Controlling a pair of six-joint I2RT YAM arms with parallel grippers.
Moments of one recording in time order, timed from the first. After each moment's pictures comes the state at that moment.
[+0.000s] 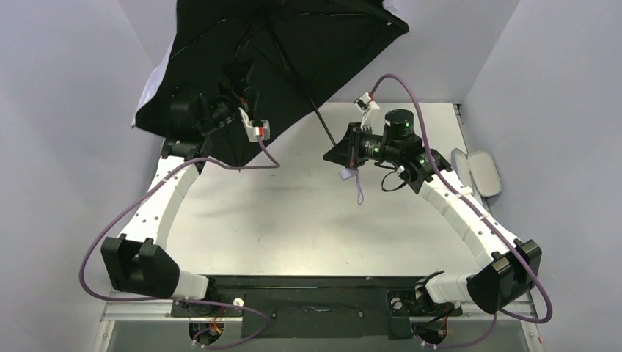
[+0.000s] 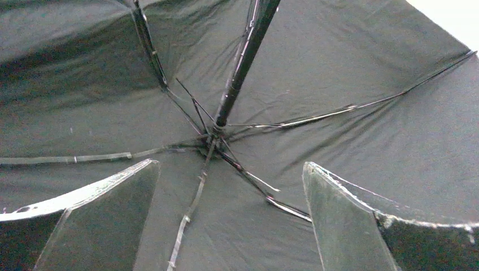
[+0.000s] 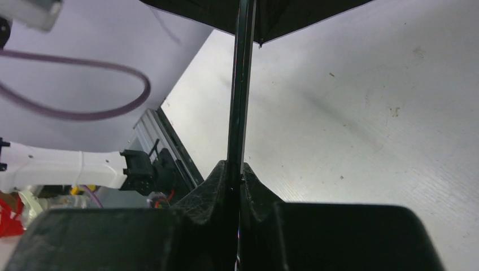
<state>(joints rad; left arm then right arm) -0.18 1.43 1.37 0.08 0.66 1.60 0.48 1.32 1.28 -0.34 -0.62 0.43</state>
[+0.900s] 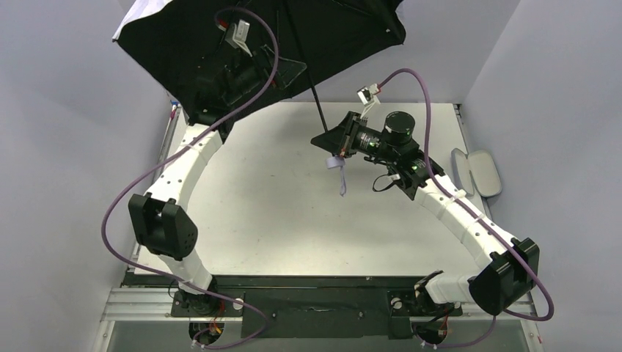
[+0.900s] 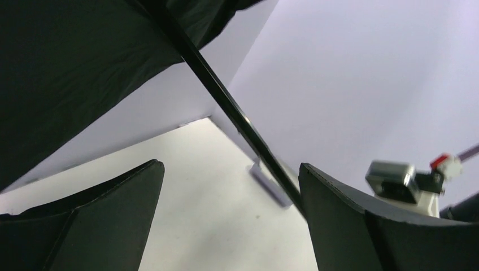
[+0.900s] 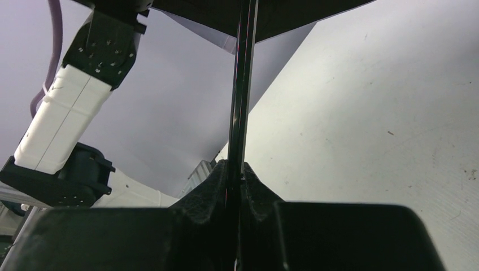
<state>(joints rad) -0.29 1.69 1.71 0.20 0.57 -0.62 0.53 1.31 1.21 0.05 -0.55 0.77</state>
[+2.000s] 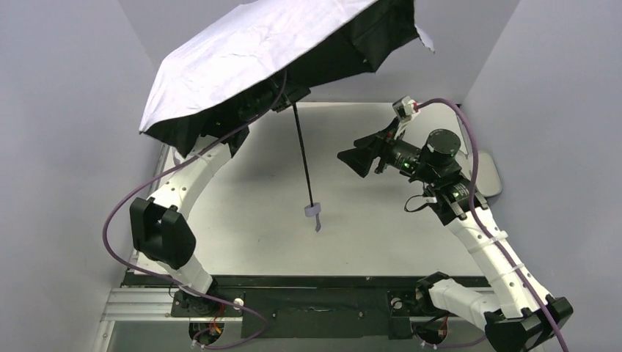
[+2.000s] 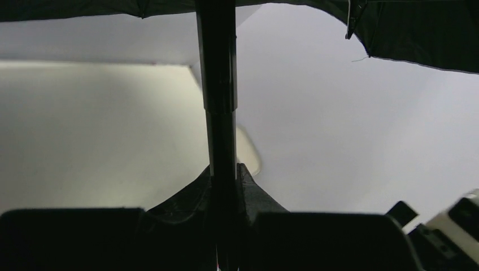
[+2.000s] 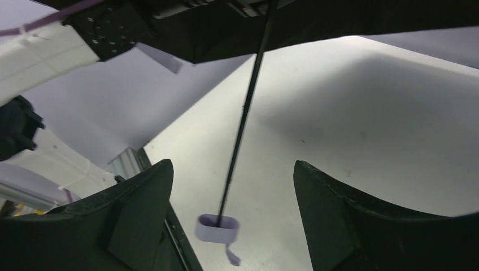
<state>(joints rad) -0.37 1.68 1.61 0.14 0.45 -0.90 0.43 1.04 1.12 -0.10 -0.57 0.42</state>
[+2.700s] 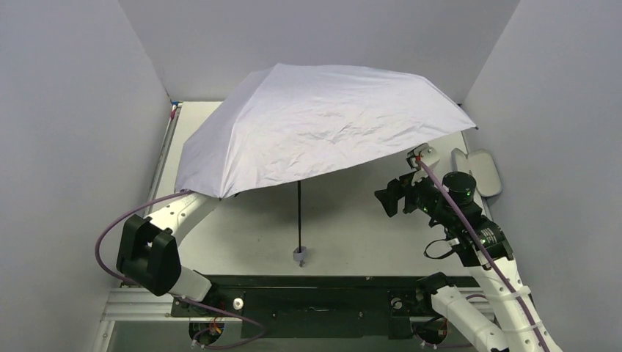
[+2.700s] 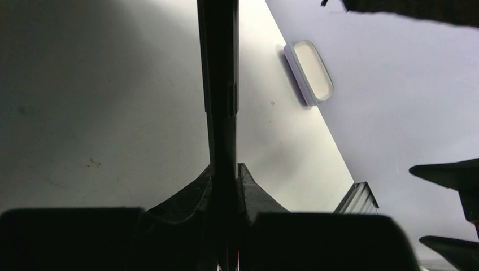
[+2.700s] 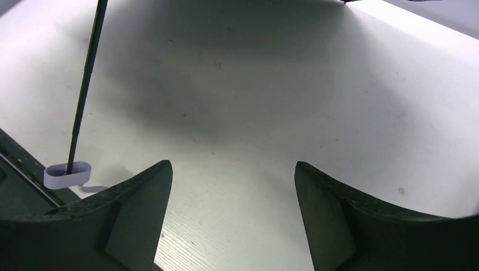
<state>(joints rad) -0.52 1.46 1.19 0.02 0.29 -0.63 0.36 0.70 0.94 -0.60 -0.26 -0.03</state>
